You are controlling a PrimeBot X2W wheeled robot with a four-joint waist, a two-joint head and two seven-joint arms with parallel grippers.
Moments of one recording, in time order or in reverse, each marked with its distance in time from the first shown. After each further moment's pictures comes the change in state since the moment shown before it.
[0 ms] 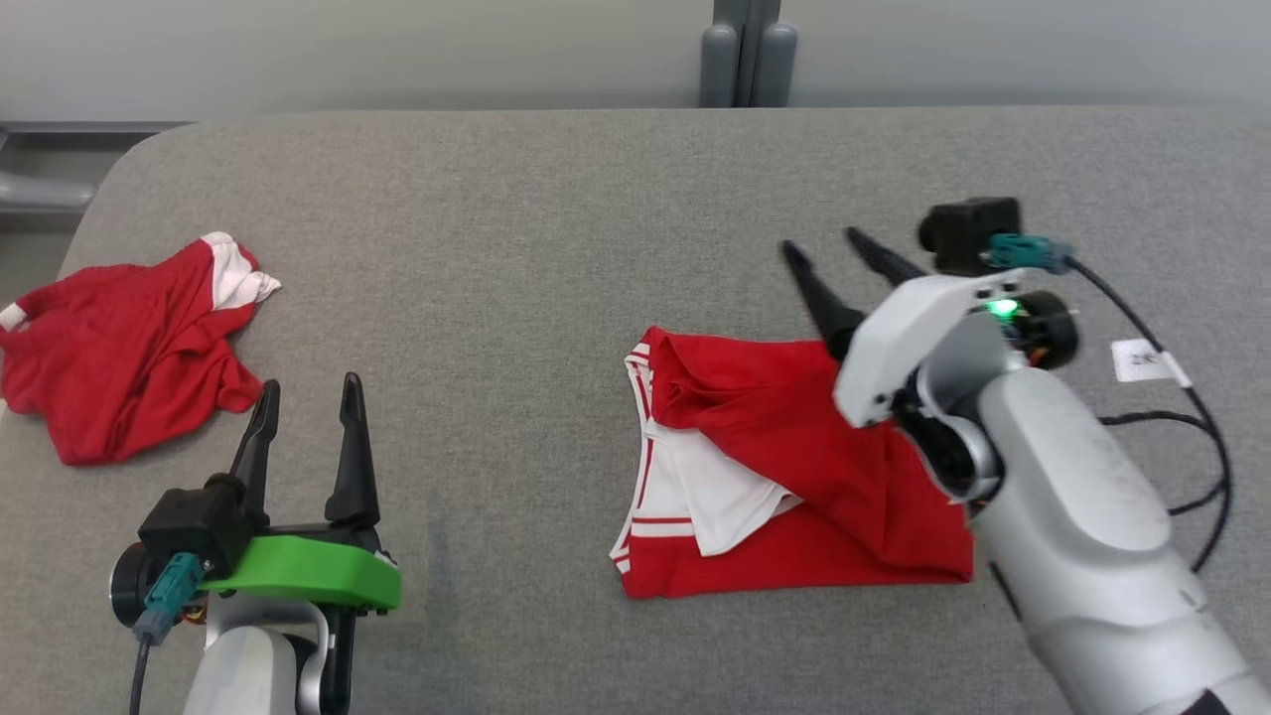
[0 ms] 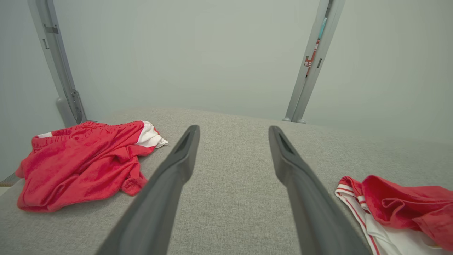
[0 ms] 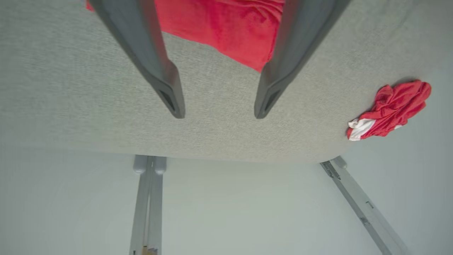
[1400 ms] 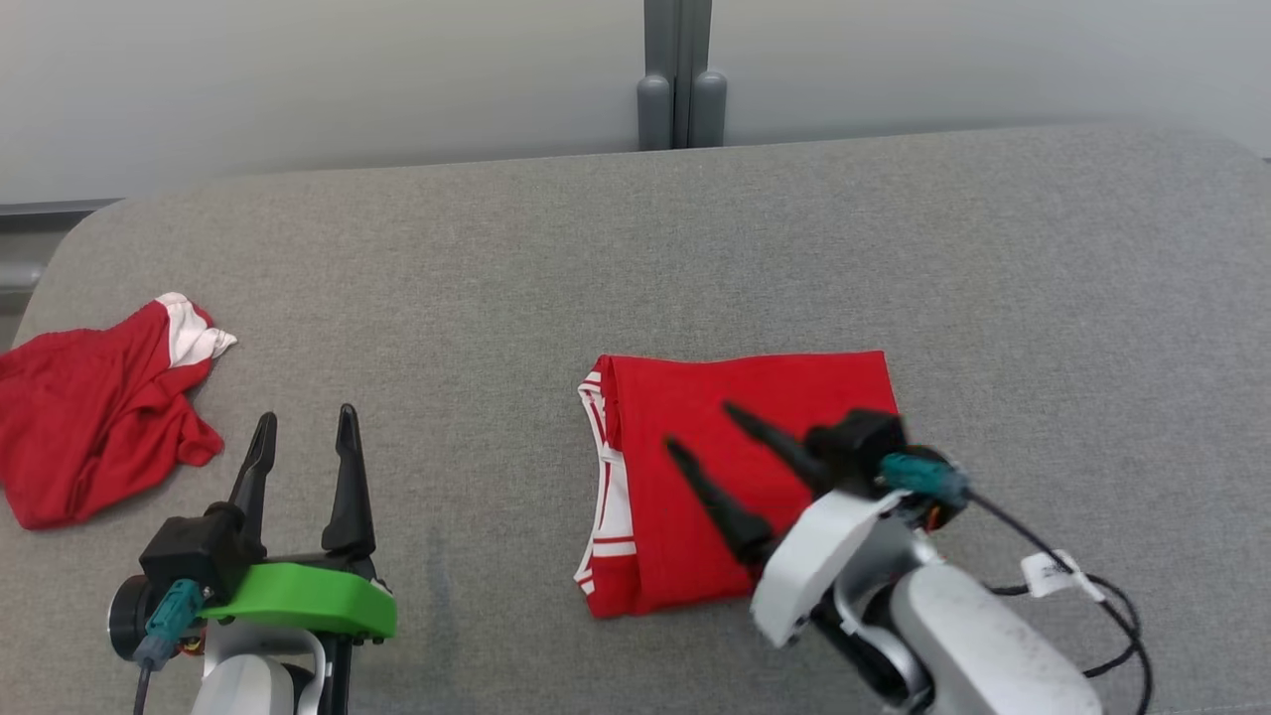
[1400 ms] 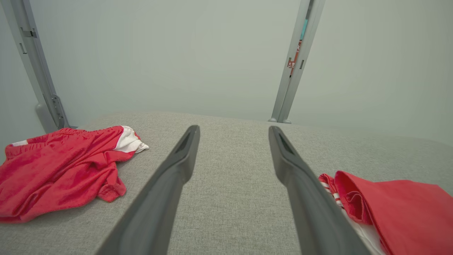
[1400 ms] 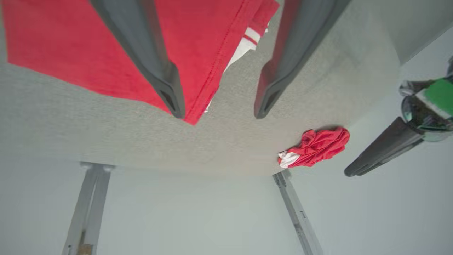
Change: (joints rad) left arm 0.039 -0.001 0.015 0.008 0.006 0.000 0.000; right arm 0.298 -0.024 0.271 -0.251 -0.029 0.000 -0.136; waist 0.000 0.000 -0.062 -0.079
